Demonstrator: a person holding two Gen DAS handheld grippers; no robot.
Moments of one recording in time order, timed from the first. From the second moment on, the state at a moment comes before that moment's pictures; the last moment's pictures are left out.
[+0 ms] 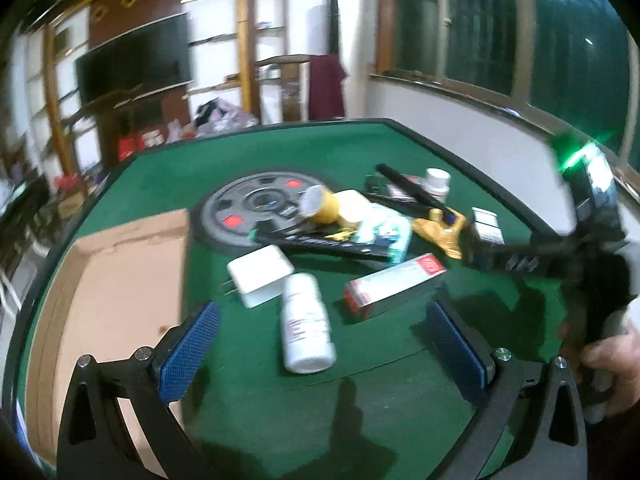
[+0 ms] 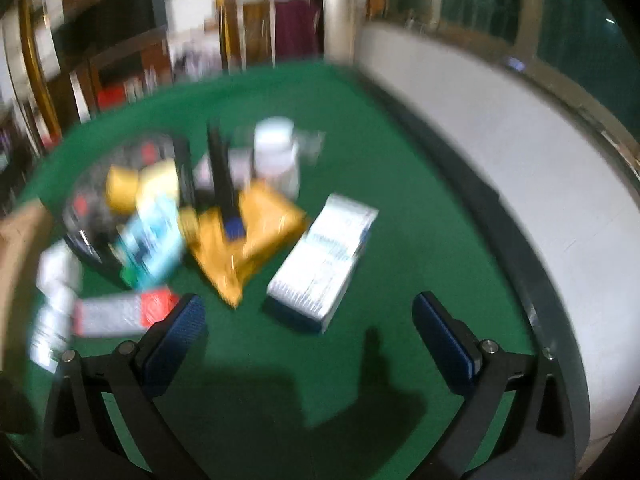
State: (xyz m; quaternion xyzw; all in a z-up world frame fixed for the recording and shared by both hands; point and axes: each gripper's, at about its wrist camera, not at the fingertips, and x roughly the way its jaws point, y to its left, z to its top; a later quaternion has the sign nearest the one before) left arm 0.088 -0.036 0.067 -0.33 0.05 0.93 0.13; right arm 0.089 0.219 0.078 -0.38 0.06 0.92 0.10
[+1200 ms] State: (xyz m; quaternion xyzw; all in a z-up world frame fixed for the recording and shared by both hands) left arm 0.044 0.067 0.016 -0.44 0.15 0.85 0.23; right arm 0.084 0.271 0.085 -0.31 0.18 0.93 0.04
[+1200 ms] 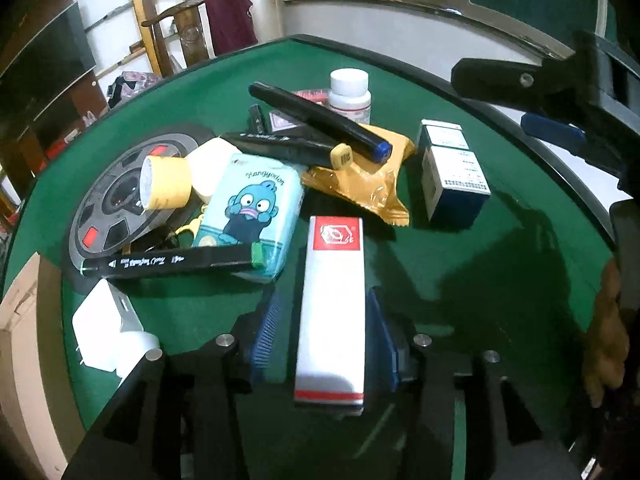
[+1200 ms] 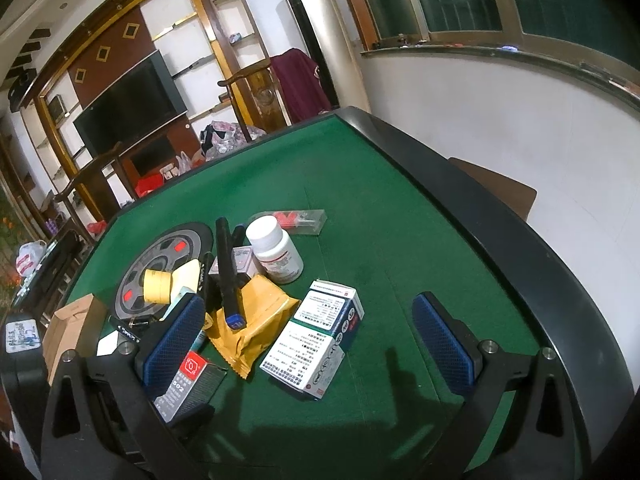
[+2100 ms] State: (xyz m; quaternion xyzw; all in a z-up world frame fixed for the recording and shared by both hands) left arm 0.108 -0.056 0.087 -0.39 -0.01 0.90 0.18; right arm 0.079 0.253 0.082 -0.32 0.15 0.93 0.04
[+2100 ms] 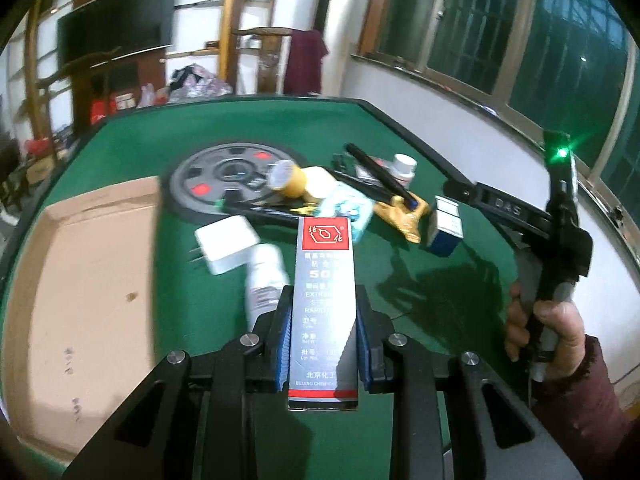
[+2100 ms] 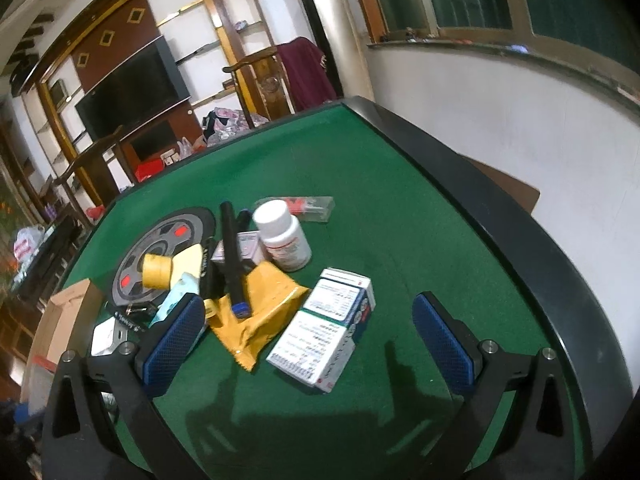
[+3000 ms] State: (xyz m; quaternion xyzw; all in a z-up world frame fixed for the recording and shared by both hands) left arm 0.120 -0.075 0.080 -0.37 0.07 0.93 0.03; right arm 0.039 0.203 0.049 -0.45 0.04 0.89 0.08
